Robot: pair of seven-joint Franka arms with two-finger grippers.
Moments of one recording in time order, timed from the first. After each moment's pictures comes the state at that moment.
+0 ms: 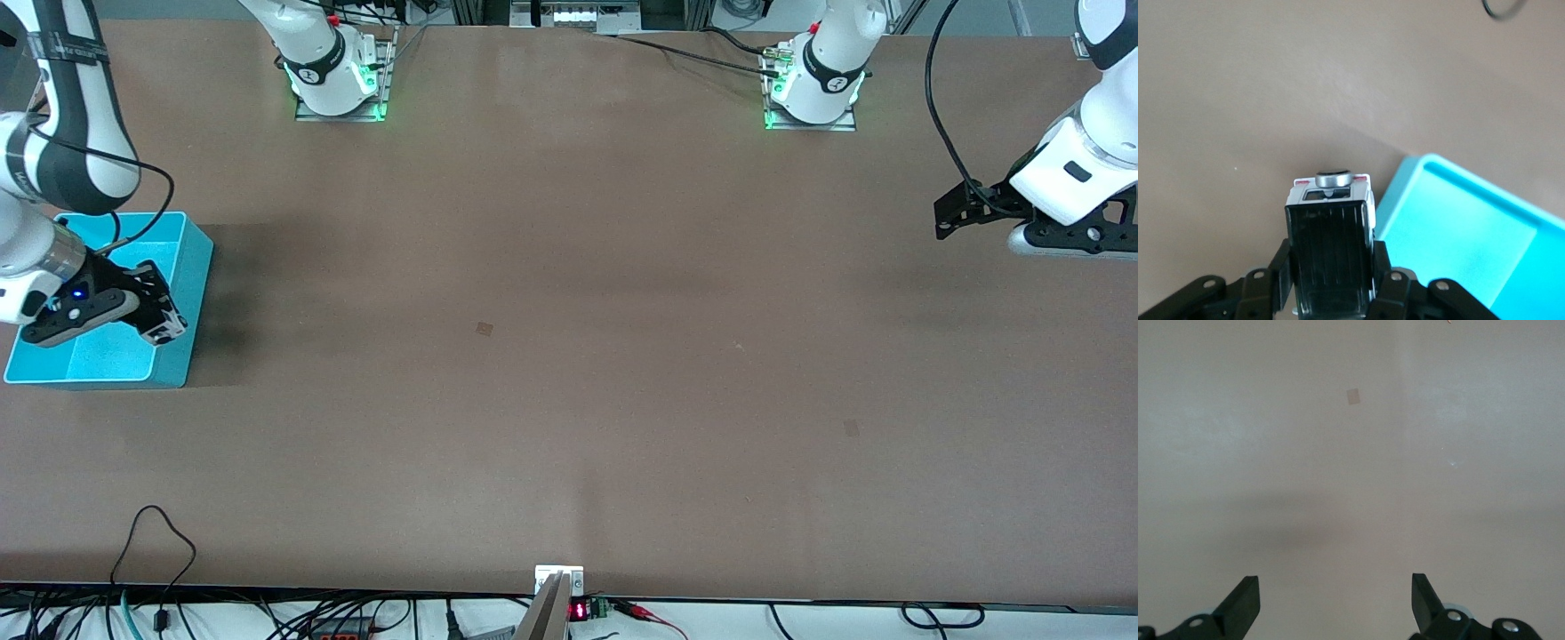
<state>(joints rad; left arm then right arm) -0.03 -0.04 -0.02 -1.76 0.05 1.69 0.01 -0.26 0.19 0.04 -1.96 -0.05 2.18 -0.64</state>
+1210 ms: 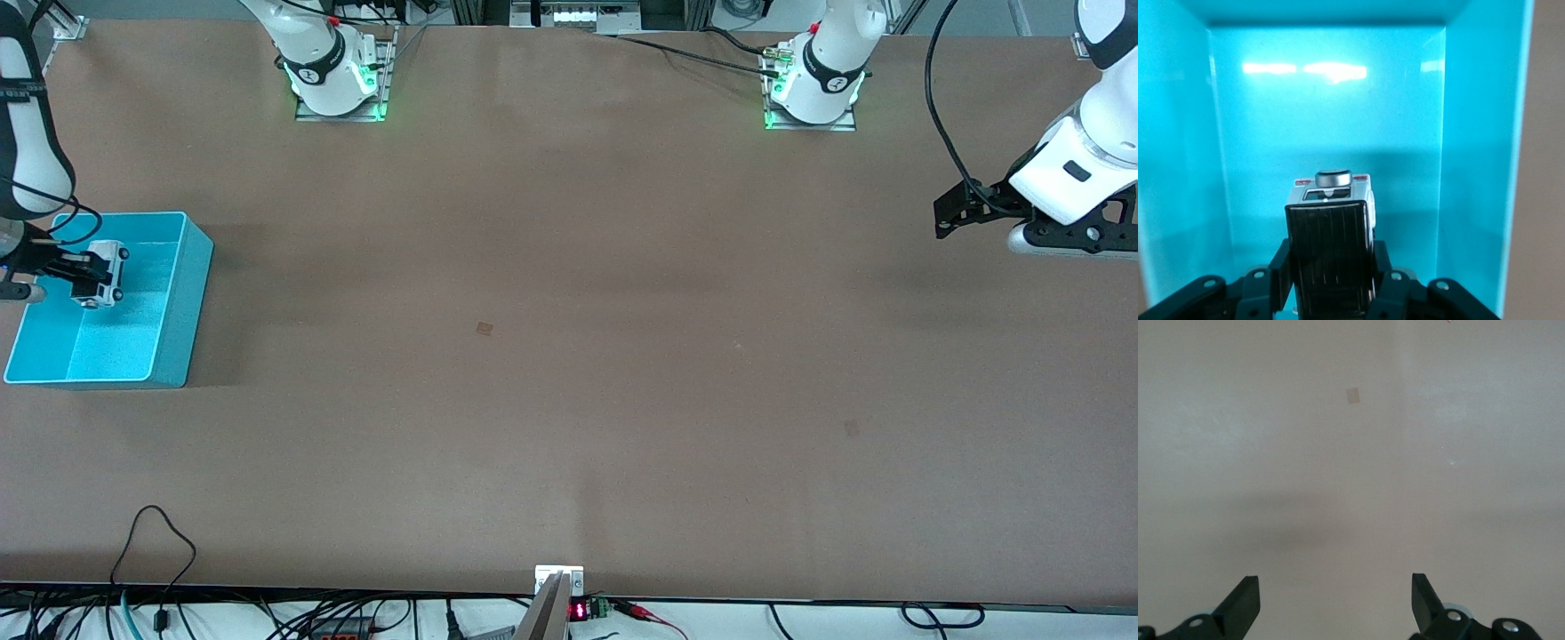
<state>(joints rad) -0.03 -0.04 -0.02 -1.76 0.05 1.68 0.01 -0.43 0.32 -0.10 -2.06 -0.06 2.38 -0.49</state>
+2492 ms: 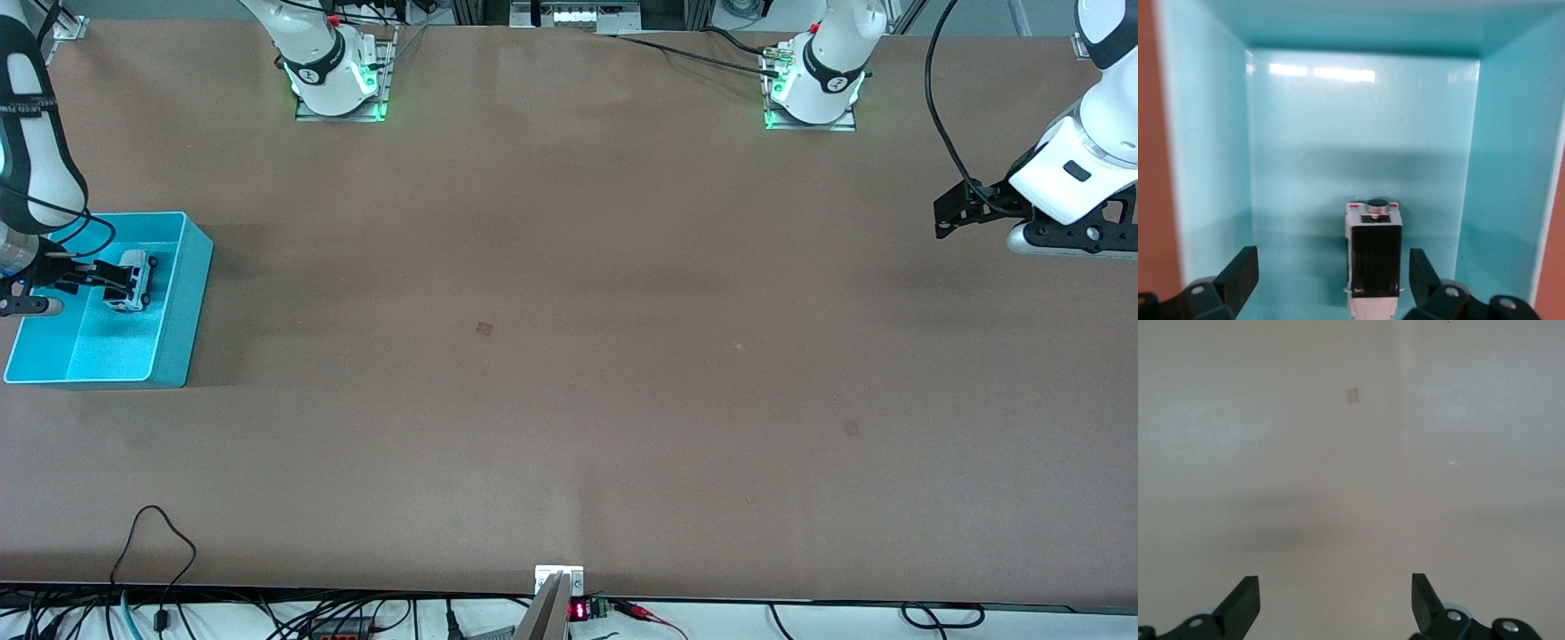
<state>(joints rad) -0.03 -0.04 -0.02 -1.76 0.05 1.68 0.01 -0.40 0.30 -0.07 -2.01 -0.05 2.31 -0.50</state>
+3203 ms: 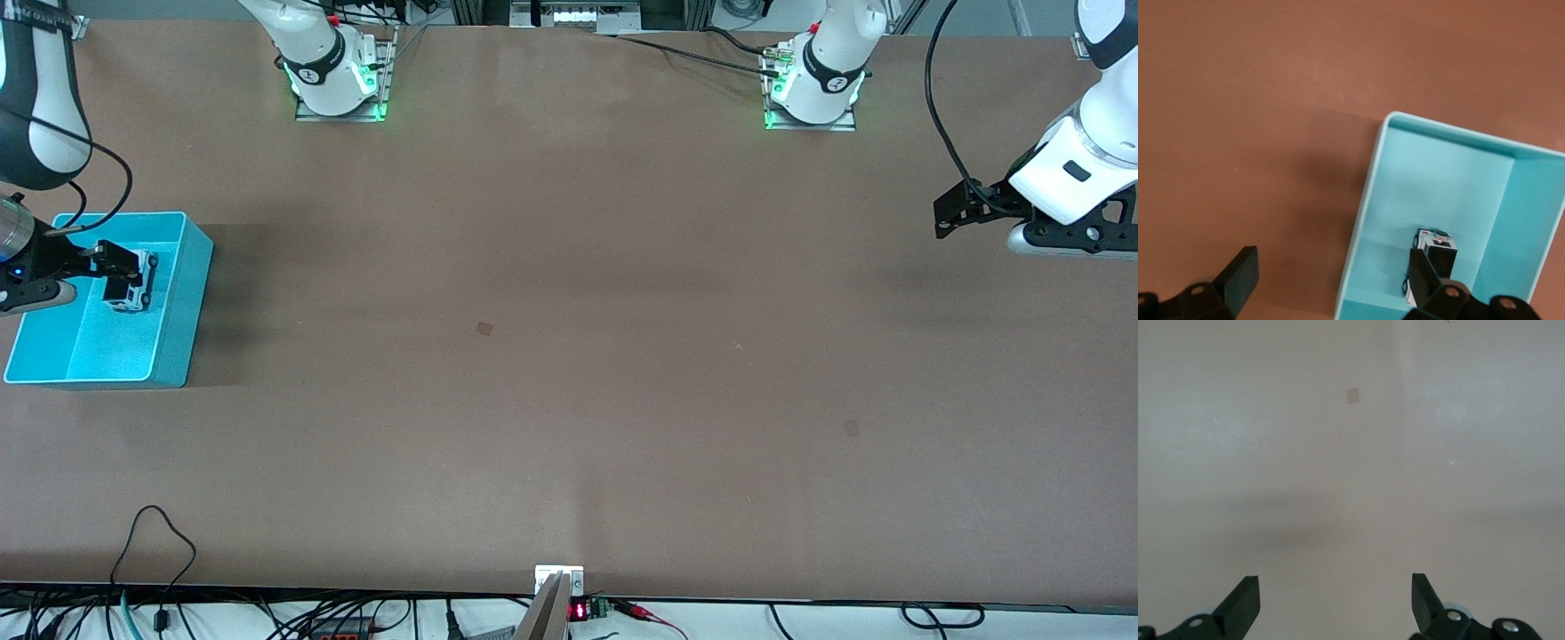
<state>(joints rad) -0.03 -0.04 -0.02 -1.76 0.05 1.68 0.01 -0.16 0.10 -0.06 -1.95 -0.05 2.08 -0.46</state>
